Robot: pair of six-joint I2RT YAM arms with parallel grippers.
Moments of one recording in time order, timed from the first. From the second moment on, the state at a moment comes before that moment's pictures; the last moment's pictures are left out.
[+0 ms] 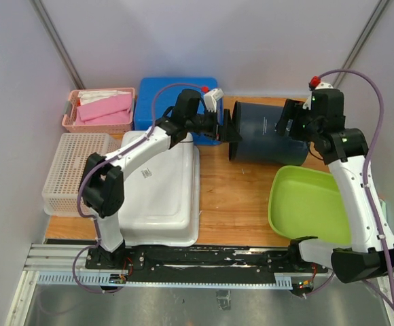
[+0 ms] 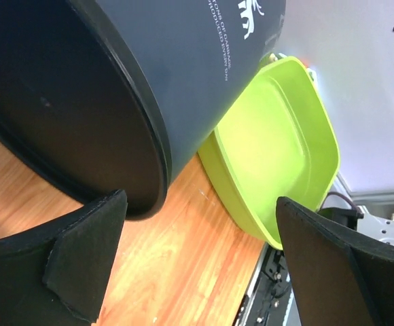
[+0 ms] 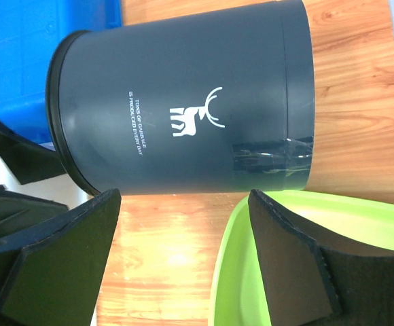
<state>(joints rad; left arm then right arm) -0.62 1.88 1.56 -0.10 0.63 -0.50 0.14 1.19 1.50 -0.88 0.06 0.29</state>
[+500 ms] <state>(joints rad) -0.46 1.43 1.27 -0.26 0.27 -0.47 0.57 1.52 1.79 -1.04 0.56 0.25</state>
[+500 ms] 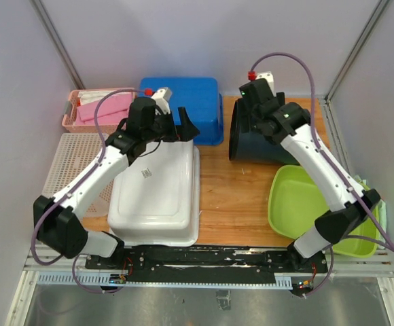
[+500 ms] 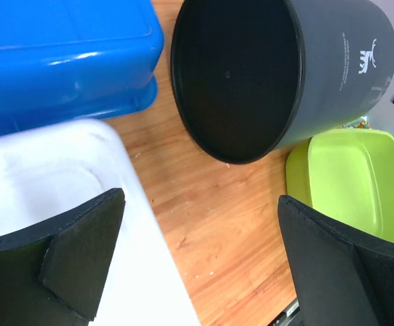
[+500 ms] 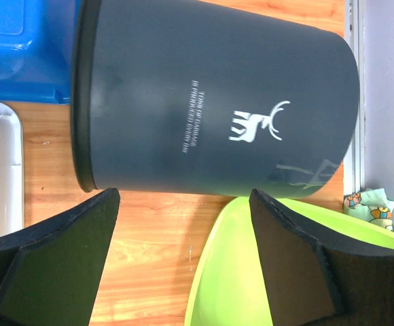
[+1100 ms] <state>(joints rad) -0.46 1.22 1.11 -0.30 0.06 -0.47 0.75 1.91 2.04 -1.10 0.93 0.29</state>
